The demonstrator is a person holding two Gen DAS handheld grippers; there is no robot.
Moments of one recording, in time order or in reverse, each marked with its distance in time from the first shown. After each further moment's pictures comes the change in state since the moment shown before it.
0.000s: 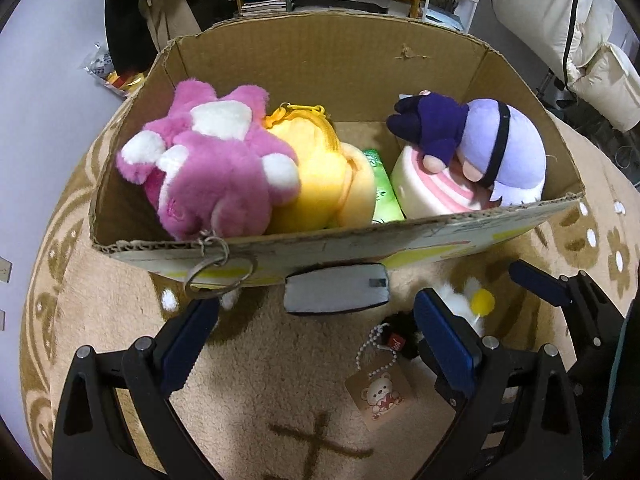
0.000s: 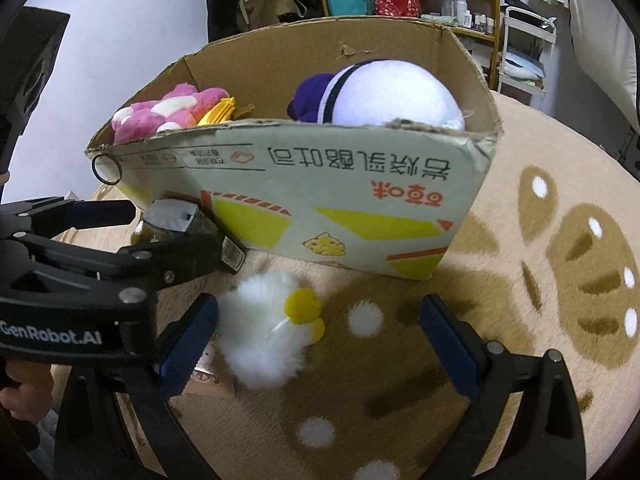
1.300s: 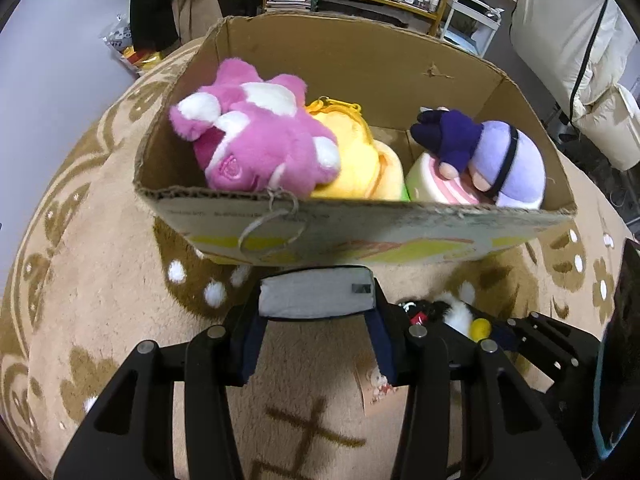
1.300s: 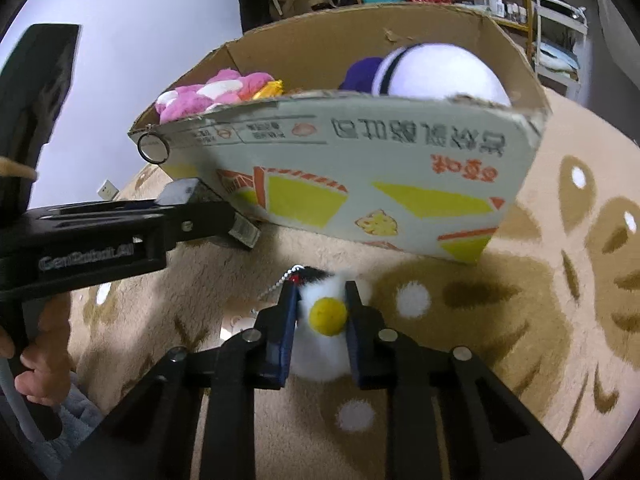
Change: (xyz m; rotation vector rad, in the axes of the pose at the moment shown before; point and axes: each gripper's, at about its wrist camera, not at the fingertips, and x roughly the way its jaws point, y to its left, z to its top) left arm -0.014 0.029 -0.022 -0.111 -0.016 -0.049; right arm 0.001 0.005 -0.005 0.002 0.053 0.155
